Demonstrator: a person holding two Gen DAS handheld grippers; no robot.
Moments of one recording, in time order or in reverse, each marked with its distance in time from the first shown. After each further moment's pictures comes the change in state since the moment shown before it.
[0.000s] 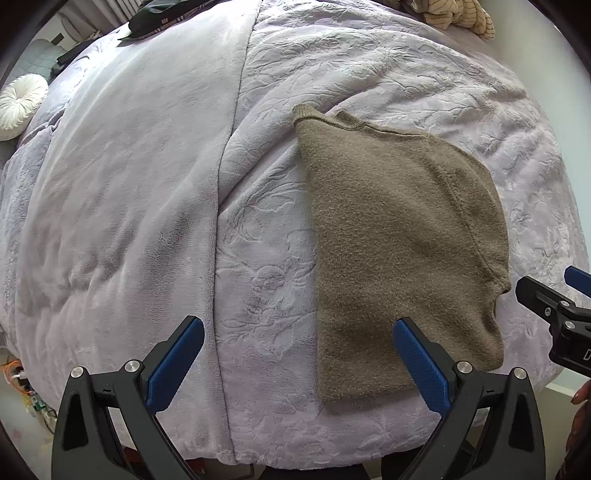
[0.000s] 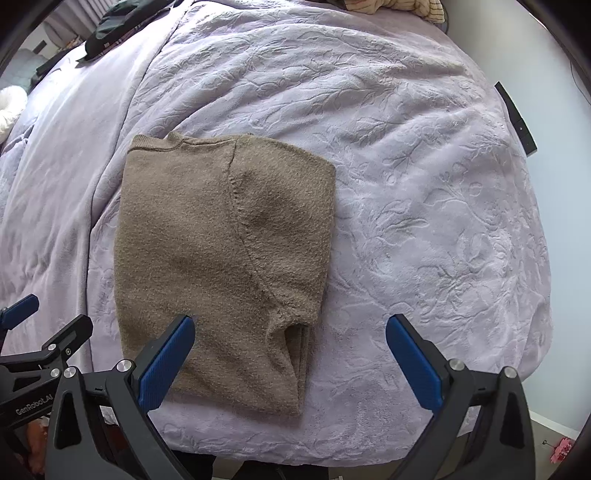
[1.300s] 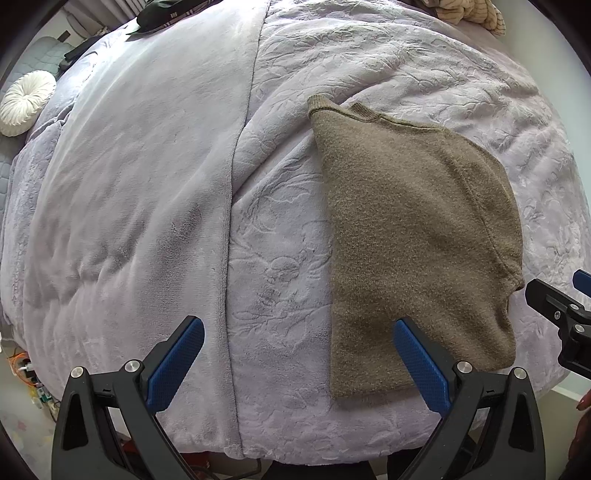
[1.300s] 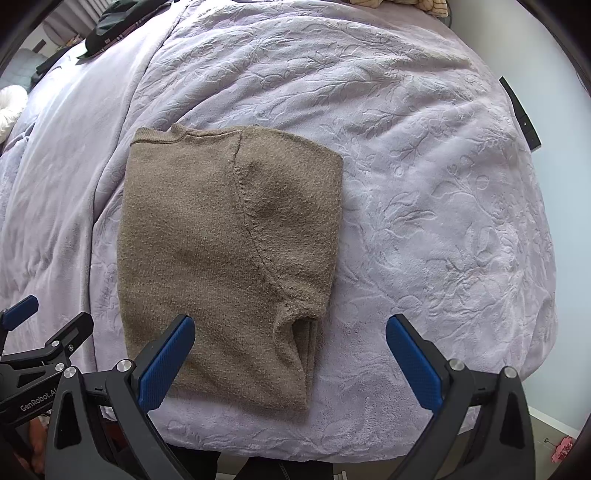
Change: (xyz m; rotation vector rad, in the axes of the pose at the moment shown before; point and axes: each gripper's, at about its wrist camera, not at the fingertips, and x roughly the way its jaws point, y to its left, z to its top) left arm 0.005 0.004 -0.004 -0.010 0.022 0.041; right arm 0.004 0.002 -0.004 0.003 0.022 0.015
